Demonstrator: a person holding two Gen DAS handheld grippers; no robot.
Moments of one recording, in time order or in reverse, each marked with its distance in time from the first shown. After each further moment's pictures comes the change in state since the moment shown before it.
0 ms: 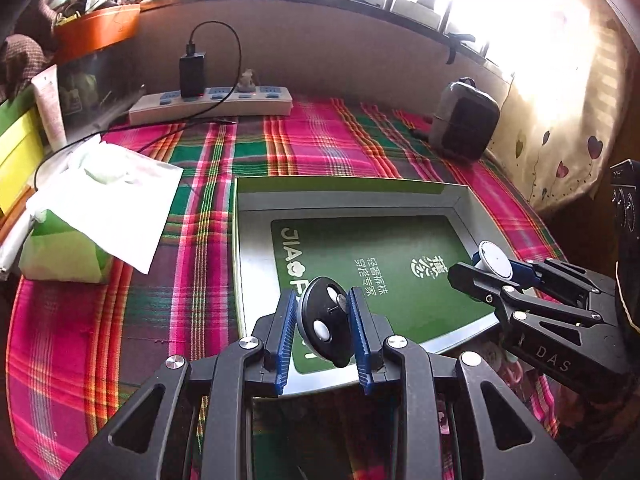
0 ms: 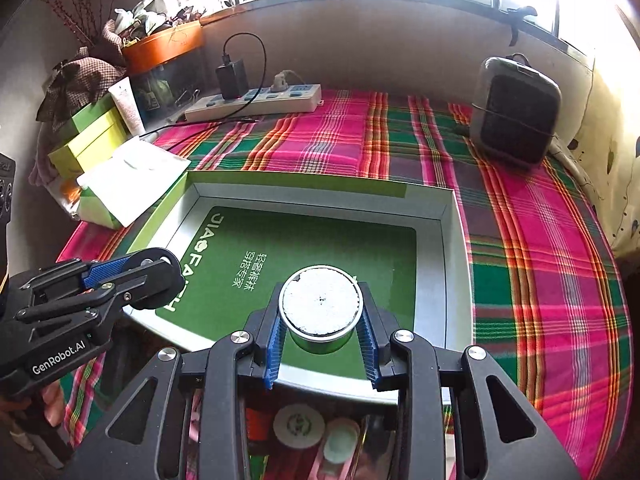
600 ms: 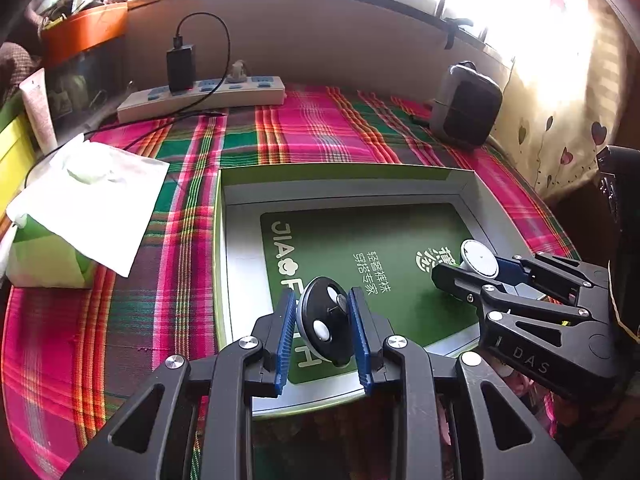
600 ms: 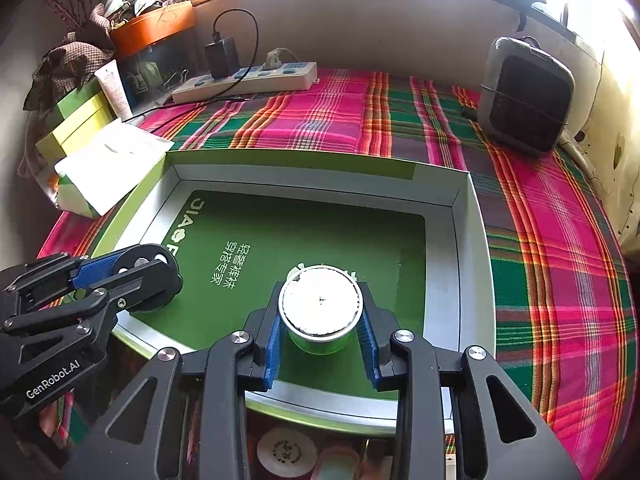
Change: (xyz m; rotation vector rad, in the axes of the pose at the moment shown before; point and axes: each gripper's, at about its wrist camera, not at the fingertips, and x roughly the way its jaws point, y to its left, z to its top) left arm 0.017 -0.005 0.000 0.025 0.027 0.004; right arm 0.028 -0.002 -0.001 -0.009 0.056 -0.022
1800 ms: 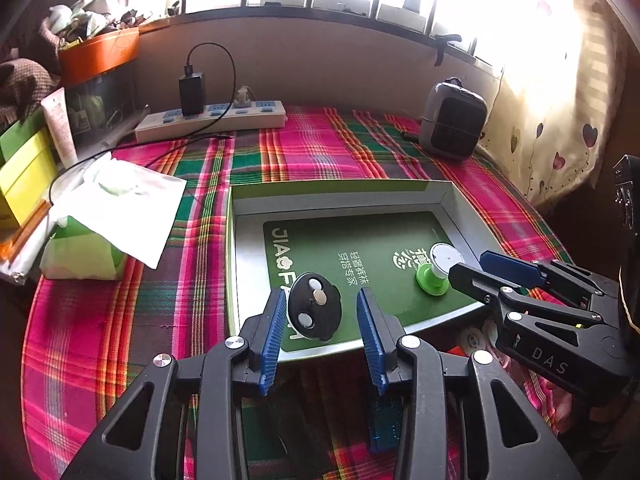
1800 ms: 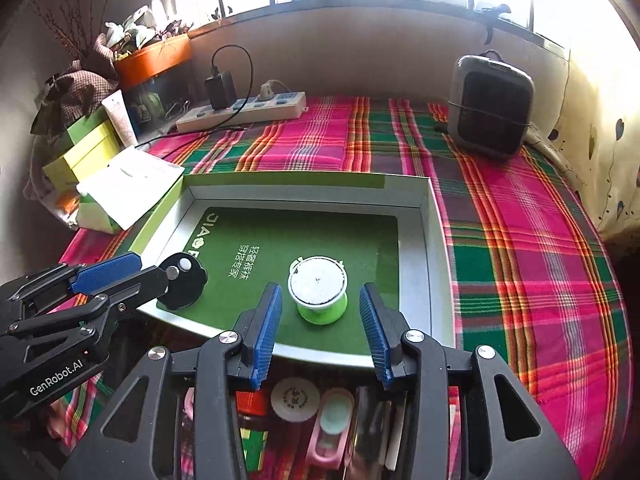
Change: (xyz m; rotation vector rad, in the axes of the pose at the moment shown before) left arm -0.046 -0.016 -0.013 0.012 -0.065 0.036; right arm -0.047 -0.003 -0.016 0.062 -0.100 -0.008
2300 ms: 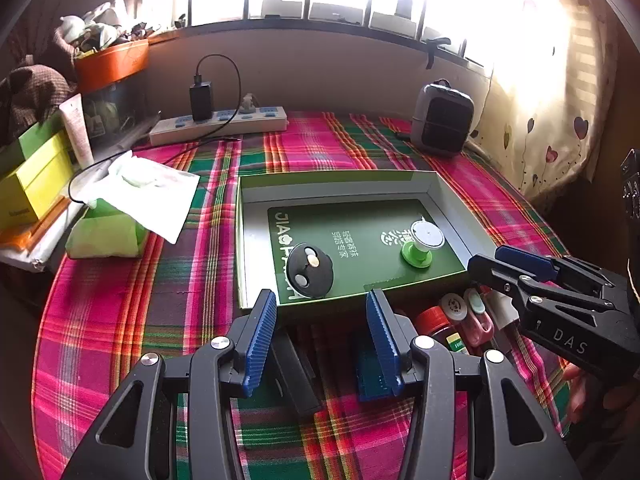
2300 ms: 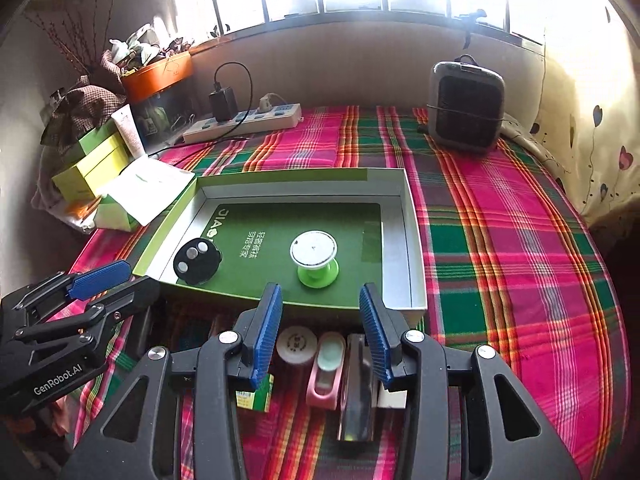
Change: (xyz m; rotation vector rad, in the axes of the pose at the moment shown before) left arm -0.032 -0.009 -0.024 0.015 -0.022 0.026; right arm -0.037 -0.004 -0.023 0.034 -0.039 0.002
